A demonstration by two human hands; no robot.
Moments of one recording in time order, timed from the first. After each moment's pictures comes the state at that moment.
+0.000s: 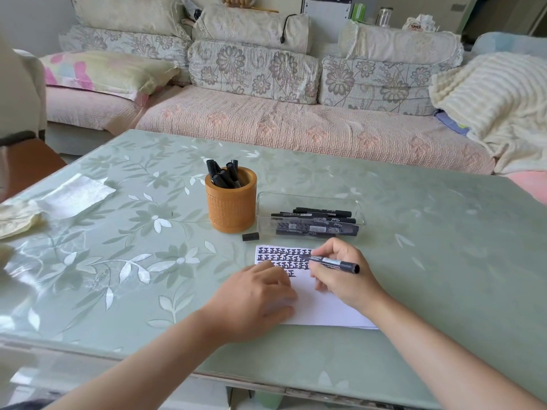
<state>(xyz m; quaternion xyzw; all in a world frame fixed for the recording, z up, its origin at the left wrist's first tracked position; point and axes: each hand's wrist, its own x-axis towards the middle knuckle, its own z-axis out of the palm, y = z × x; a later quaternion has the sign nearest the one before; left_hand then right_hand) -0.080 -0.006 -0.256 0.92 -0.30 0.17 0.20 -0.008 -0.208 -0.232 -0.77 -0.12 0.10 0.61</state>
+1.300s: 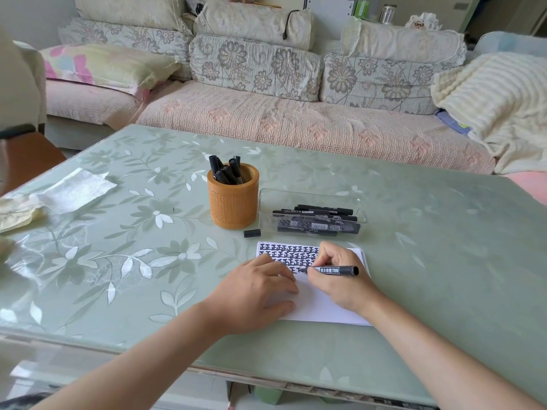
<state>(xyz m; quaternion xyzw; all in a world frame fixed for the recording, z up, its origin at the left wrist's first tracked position) -0.080 -0.005 -0.253 0.93 -0.26 0.13 0.21 0.001 -0.211 -0.255 -0.82 -0.23 0.03 0.52</state>
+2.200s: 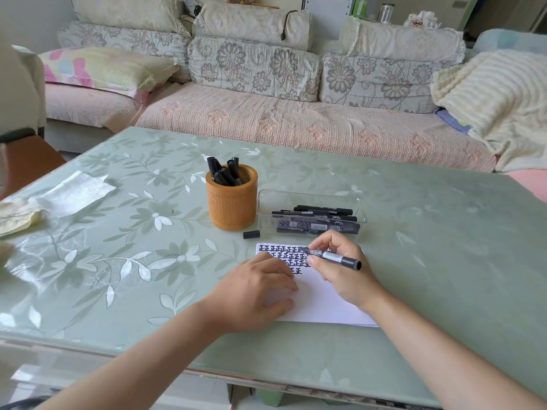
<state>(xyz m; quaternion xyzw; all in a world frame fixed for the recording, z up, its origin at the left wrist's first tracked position) -0.073 -0.001 -0.255 0.91 -0.28 0.15 0.25 -0.002 -0.209 -0.236 -0.77 -0.21 0.05 0.59</state>
